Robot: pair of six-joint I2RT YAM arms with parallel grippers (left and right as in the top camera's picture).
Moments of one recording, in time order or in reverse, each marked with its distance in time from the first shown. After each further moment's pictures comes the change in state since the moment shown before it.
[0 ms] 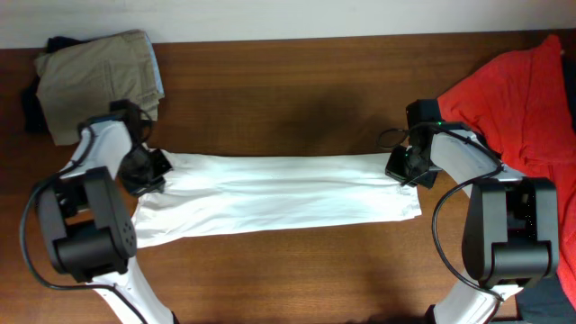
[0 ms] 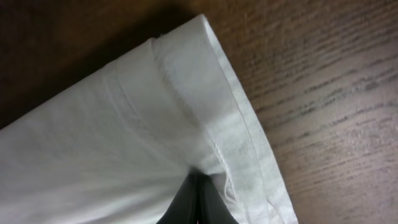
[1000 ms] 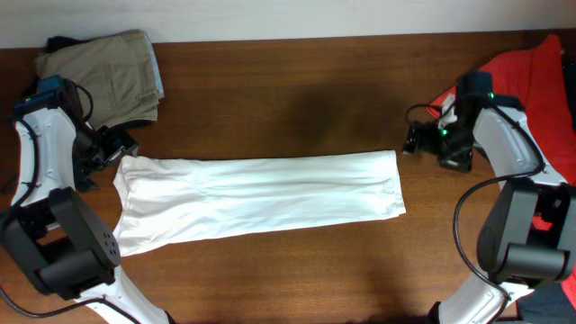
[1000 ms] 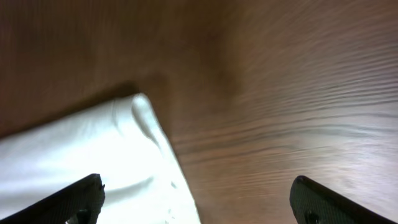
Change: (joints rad) left arm 0.145 -0.066 0.272 -0.227 0.019 -0.011; right arm -0.194 0.011 0.222 -0.224 -0.222 -0.352
